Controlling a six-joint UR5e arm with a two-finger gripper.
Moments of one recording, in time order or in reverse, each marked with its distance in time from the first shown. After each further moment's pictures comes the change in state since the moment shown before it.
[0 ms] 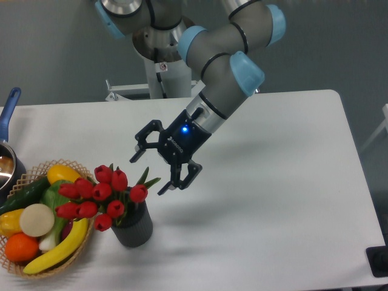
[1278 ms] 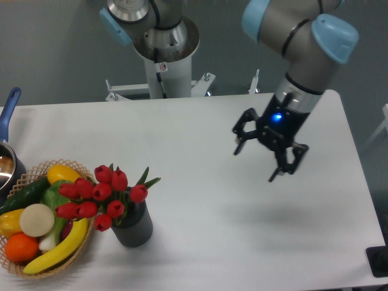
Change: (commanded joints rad) arm 0.216 0.008 0.216 -0.253 0.239 0.134
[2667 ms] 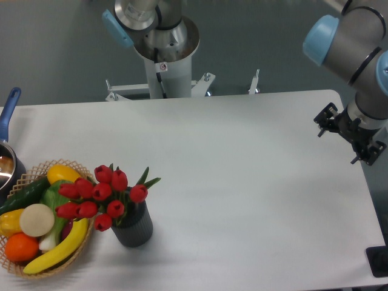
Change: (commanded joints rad) arm 0.058 -0.314 0.489 -0.322 0.824 0.143
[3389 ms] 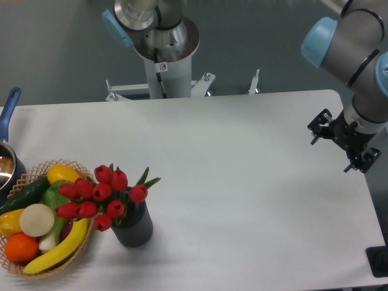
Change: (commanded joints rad) arm 0.008 -0.006 0.014 -0.003 -0.020 0.096
